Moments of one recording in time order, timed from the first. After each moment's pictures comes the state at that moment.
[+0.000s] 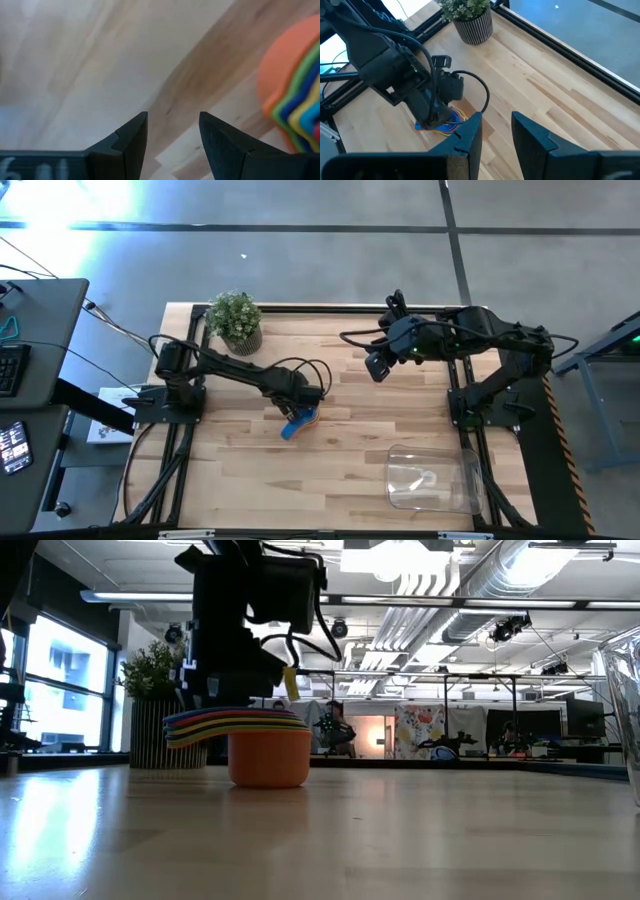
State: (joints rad) left arm -0.06 1.90 1.29 -1.04 -0.25 -0.75; right arm 0.11 1.53 1.99 -1.32 0.41 0.74
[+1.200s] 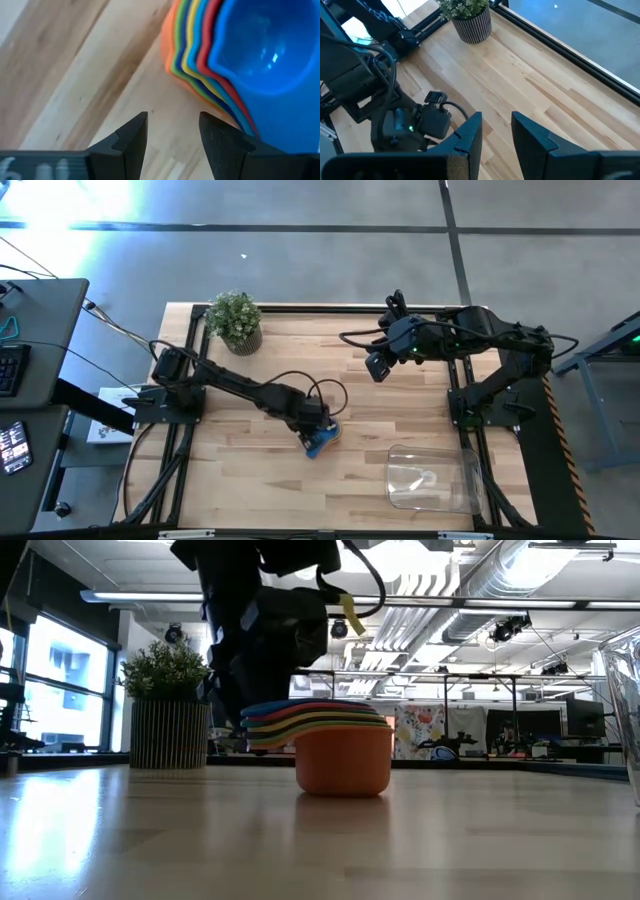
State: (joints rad) left arm -0.19 1.90 1.29 -0.64 -0.01 -0.77; right arm 0.11 1.53 1.99 -1.33 0.41 0.74
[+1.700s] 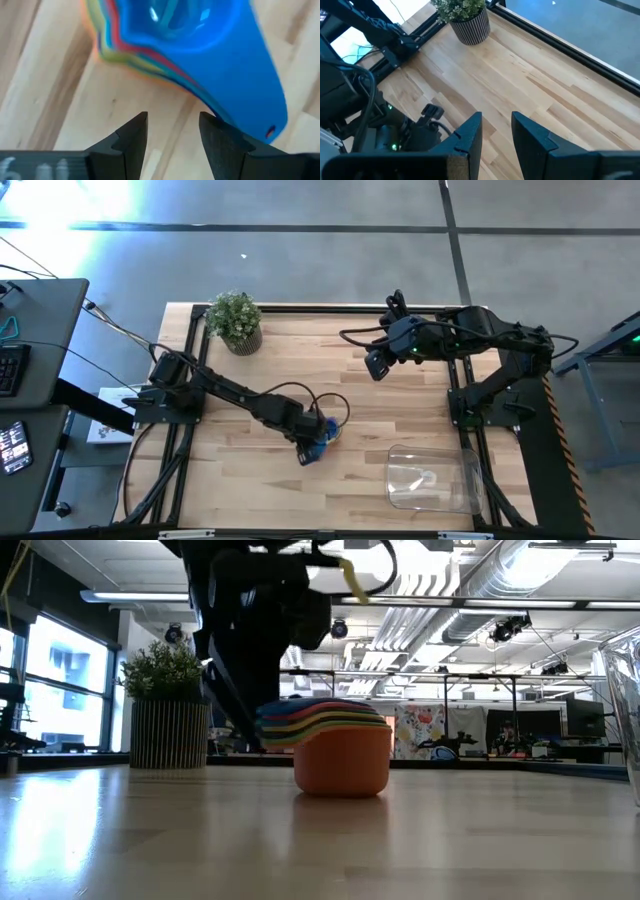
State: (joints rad) left arm -0.27 1.90 1.29 -0.60 0.00 -0.67; right arm 0.11 1.53 1.99 -1.33 0.42 0.79
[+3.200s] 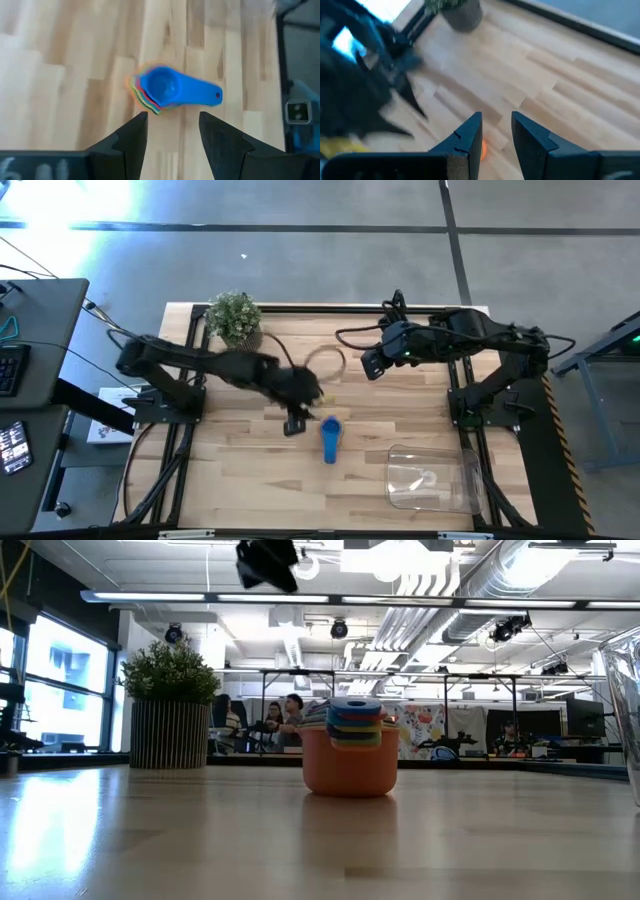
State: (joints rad) left arm -0.14 1.62 1.46 -0.81 0.02 -0.26; right arm 0.11 1.55 1.99 -1.37 0.39 0.96
